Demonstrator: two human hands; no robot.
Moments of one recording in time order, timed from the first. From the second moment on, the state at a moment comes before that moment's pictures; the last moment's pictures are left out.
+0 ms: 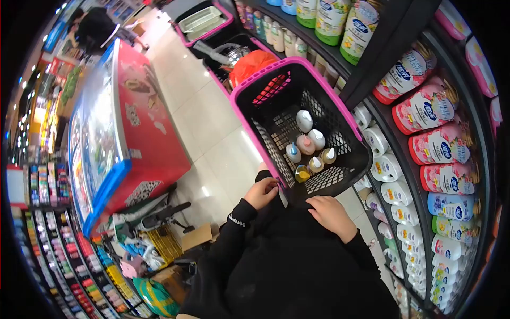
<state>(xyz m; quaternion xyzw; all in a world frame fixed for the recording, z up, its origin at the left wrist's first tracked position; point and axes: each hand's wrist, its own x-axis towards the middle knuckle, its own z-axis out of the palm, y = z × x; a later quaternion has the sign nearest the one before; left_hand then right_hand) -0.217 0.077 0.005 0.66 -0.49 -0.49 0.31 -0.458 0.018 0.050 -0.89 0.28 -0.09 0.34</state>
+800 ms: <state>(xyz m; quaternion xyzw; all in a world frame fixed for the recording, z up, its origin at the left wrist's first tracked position) -0.140 -0.237 -0.234 0.60 -0.42 -0.67 0.11 -0.343 -0.121 -0.158 -0.57 0.58 -0.10 0.57</state>
